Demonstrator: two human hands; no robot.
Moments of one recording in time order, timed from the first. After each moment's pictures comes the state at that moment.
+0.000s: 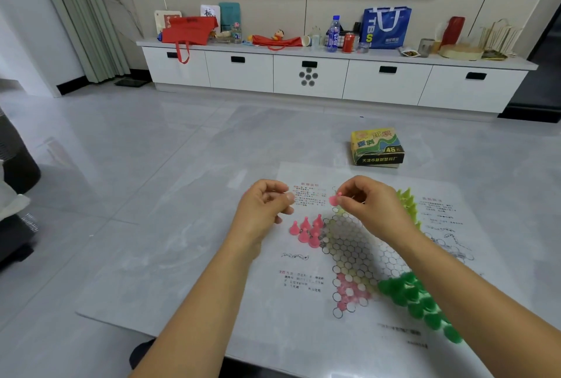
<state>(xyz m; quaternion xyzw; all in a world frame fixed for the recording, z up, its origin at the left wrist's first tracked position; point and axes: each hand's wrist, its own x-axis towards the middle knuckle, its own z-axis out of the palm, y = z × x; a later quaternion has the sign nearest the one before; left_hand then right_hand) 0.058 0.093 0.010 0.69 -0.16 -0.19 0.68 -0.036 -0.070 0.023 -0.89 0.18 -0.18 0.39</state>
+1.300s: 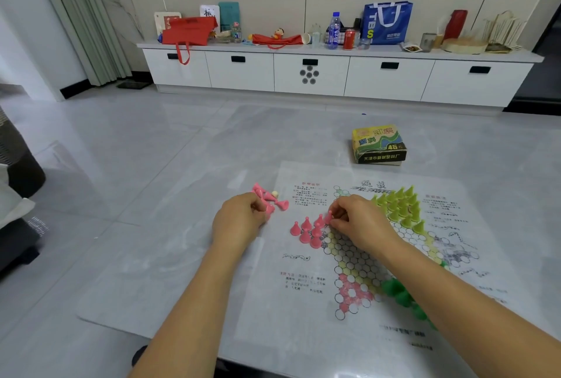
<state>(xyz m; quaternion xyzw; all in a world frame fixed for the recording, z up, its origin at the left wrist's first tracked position) 0.082 0.109 -0.008 0.91 -0.18 -0.05 0.37 -0.021 -0.072 -0.013 -0.96 0.17 -0.09 0.22</state>
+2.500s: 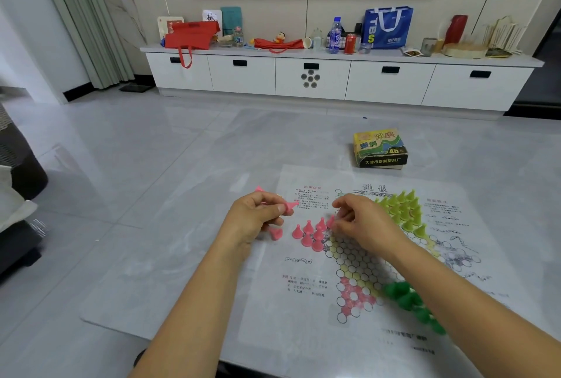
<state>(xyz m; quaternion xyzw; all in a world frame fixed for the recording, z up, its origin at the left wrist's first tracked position) 0.070 0.107 0.009 0.69 -0.13 -0.25 0.67 -0.025 -0.074 -0.007 -0.93 0.18 -0.10 0.30</state>
